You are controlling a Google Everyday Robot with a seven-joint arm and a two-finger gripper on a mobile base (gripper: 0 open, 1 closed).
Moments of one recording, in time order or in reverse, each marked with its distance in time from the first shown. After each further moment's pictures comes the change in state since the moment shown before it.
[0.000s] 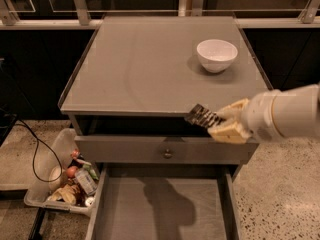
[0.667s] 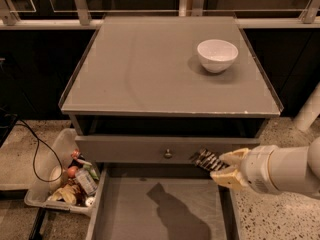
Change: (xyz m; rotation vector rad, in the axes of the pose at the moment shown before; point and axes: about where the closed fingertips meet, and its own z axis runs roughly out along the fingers) arm 0.101 0.057 0.035 -0.028 0.059 0.126
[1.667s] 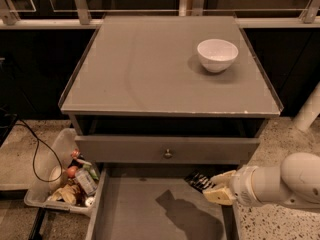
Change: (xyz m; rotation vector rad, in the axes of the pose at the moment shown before) arm 0.074 0.009 0.083 -0.138 0.037 0.174
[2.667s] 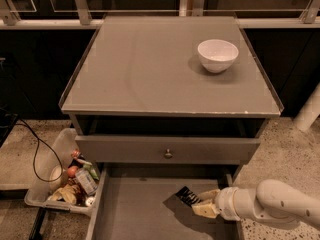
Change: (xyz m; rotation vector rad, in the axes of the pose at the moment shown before) arm 0.078 -0.021 0.130 -0.107 -0.070 0.061
